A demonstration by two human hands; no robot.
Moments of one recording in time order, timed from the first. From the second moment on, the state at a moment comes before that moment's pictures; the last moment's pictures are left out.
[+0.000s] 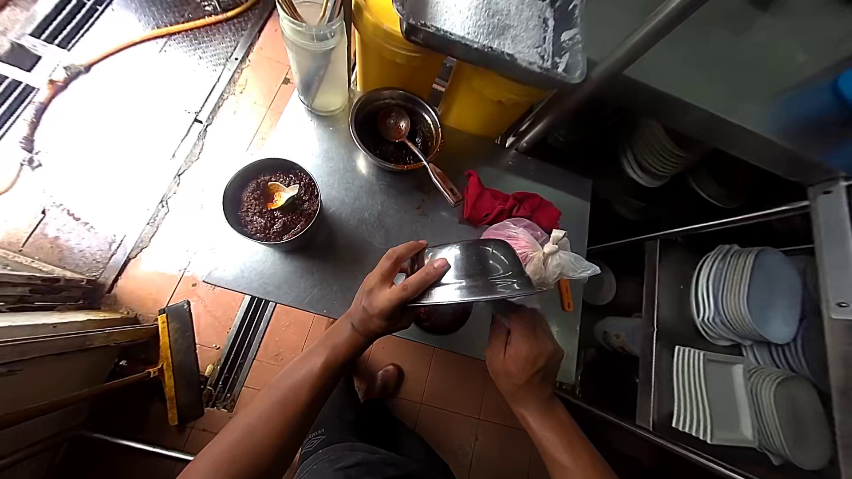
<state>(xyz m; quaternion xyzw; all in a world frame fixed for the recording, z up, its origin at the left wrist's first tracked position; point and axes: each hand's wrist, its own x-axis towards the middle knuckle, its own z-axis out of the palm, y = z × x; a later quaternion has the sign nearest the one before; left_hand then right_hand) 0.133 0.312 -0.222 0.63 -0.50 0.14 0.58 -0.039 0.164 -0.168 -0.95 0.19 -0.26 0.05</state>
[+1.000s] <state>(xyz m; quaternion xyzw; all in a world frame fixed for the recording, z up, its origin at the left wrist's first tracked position) 0.104 0.326 -0.196 0.65 0.08 -0.10 0.75 -0.083 0.181 -0.154 -0.78 0.40 -0.13 0.46</state>
